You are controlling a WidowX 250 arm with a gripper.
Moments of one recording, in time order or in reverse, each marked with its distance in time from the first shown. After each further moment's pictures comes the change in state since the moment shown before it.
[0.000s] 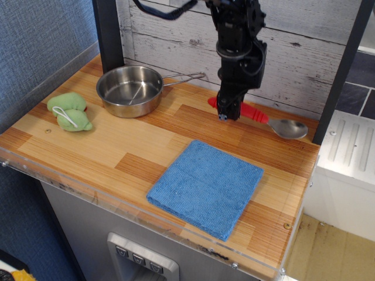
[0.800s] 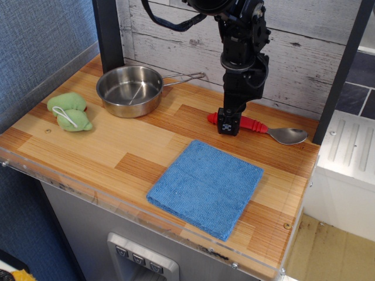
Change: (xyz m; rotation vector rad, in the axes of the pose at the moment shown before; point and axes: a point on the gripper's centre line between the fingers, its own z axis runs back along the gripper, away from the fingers) arm 0.000 -0.001 -0.014 -0.018 0.046 0.073
